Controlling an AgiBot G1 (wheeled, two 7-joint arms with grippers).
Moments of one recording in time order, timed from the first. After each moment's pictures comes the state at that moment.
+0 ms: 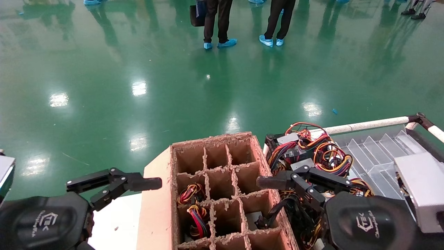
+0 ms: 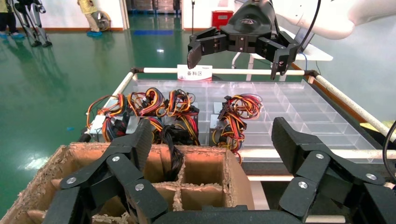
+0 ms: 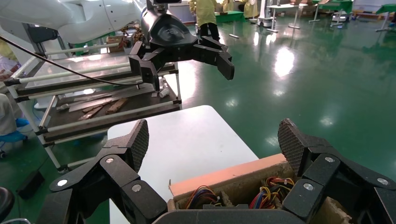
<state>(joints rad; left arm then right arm) -1.09 0.59 0.34 -1.28 0.69 1.47 -0.16 1.06 -0.60 -0.30 1.28 -0.78 -1.47 0.20</state>
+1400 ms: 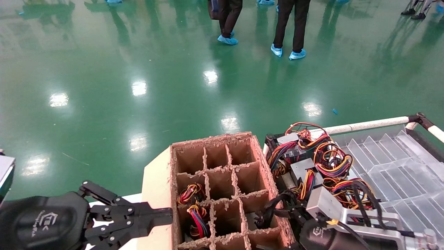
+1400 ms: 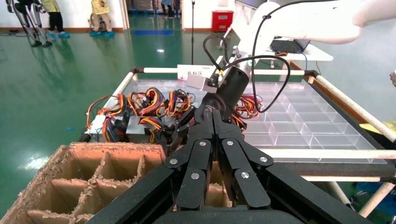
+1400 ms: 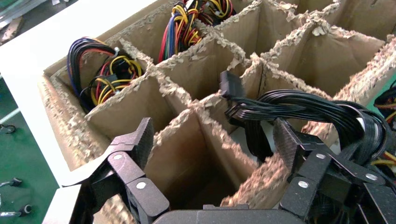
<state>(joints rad) -1.09 0.59 0.34 -1.28 0.69 1.47 -0.16 1.00 -0.64 -0.47 1.35 -1.24 -1.10 0.46</state>
